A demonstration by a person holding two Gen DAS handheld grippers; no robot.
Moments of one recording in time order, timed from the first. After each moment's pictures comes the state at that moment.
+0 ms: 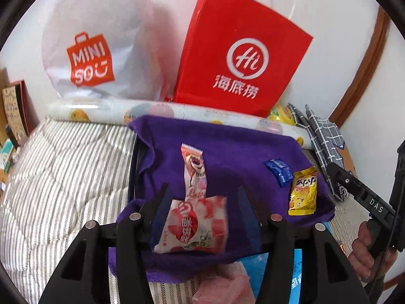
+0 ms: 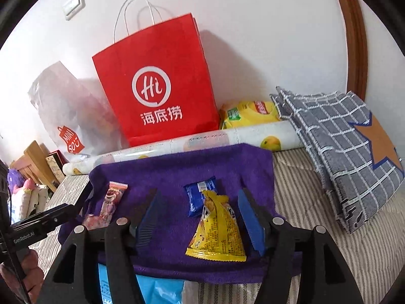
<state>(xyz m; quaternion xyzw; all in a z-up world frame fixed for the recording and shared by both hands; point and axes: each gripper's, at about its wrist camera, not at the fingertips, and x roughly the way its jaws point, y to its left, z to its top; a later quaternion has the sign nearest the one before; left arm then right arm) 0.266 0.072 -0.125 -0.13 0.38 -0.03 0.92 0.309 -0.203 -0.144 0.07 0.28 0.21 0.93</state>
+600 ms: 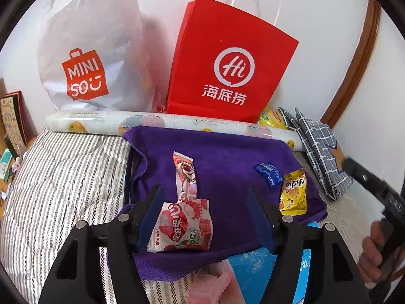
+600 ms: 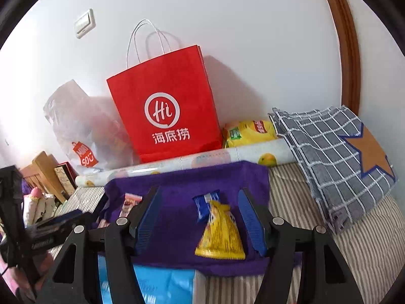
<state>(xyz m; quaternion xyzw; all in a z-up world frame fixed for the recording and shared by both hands) 0.260 0.069 -0.113 -0.13 0.37 -0.05 0.92 0.275 -0.220 -0.115 0.08 0.25 0.21 0.94</state>
